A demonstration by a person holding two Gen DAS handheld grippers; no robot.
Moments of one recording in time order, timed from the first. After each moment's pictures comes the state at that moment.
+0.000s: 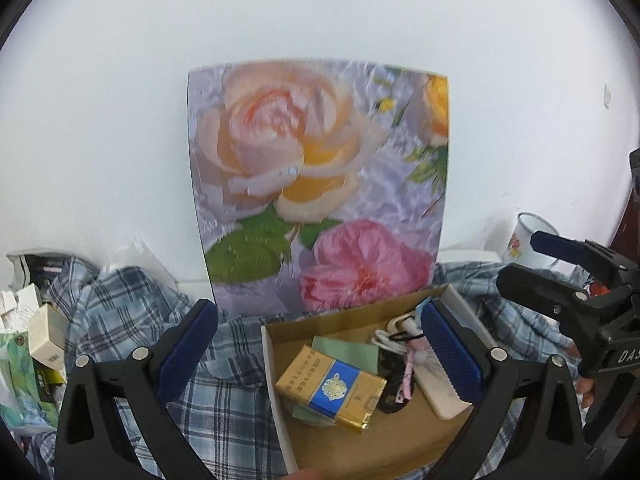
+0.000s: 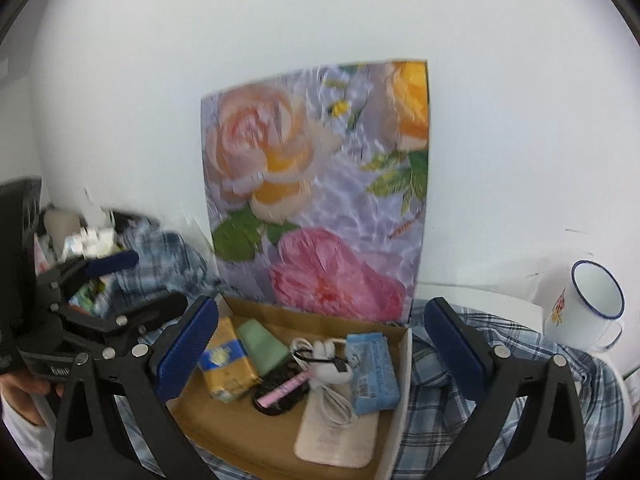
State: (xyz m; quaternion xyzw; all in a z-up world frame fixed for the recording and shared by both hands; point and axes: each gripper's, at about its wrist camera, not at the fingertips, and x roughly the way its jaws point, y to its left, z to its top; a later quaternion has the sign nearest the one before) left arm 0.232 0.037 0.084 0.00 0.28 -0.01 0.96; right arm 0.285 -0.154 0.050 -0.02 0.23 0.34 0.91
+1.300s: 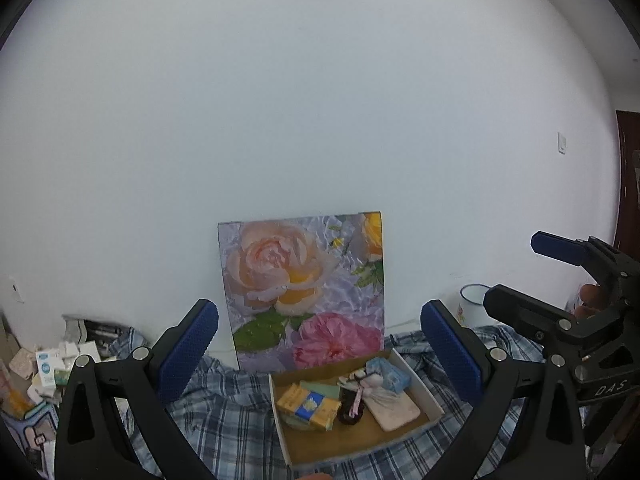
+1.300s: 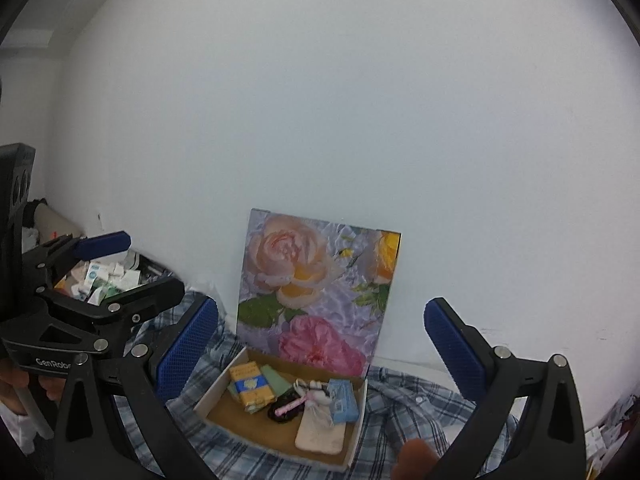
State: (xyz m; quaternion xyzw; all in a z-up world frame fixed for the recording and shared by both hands) left arm 0.078 -0.012 0.199 0.03 0.12 0.00 0.99; right arm 0.127 -0.213 0.150 -0.08 0.06 0.31 0.95
